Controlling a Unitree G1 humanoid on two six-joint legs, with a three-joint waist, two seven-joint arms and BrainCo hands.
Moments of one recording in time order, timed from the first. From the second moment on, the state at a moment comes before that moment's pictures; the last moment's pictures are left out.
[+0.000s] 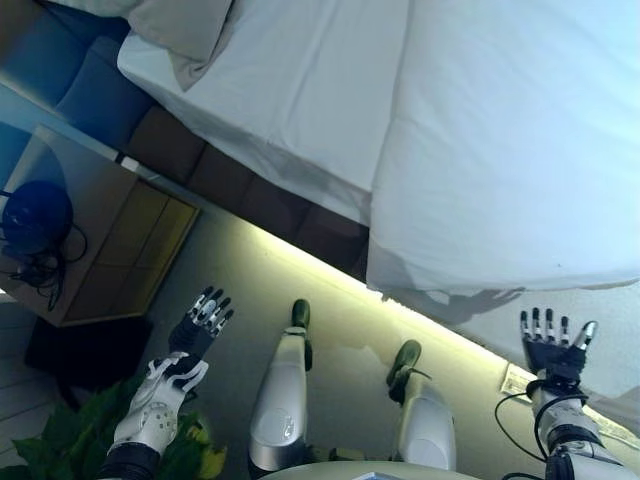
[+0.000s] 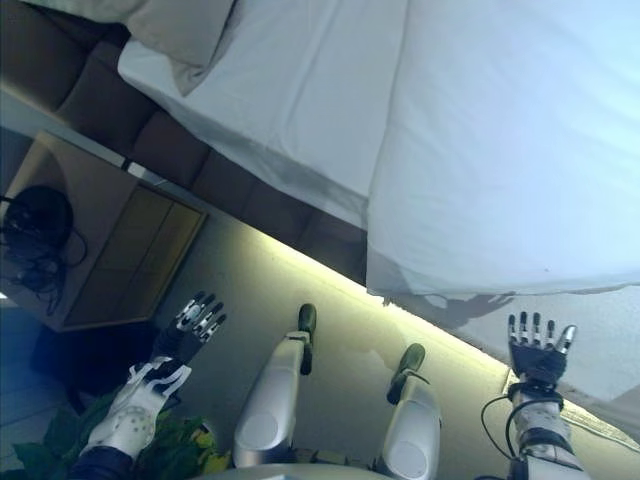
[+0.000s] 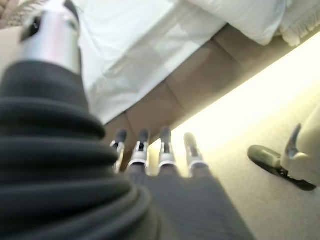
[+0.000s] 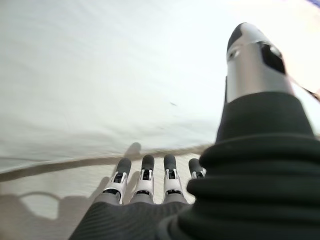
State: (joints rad) left arm 0.06 0.45 -0.09 0.45 -1.04 -0.07 -0.32; right arm -0.19 -0.51 -0.40 1.16 1.71 0.08 0.53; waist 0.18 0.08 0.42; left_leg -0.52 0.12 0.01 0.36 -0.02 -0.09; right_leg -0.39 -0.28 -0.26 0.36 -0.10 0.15
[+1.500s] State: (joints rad) left arm -0.03 0.55 -0.10 0.26 -1.08 -0.13 -0.35; right arm -0.42 -0.70 -0.38 1.20 1.94 0.08 0.50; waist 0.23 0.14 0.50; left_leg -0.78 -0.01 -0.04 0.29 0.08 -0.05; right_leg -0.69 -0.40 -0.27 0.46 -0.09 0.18
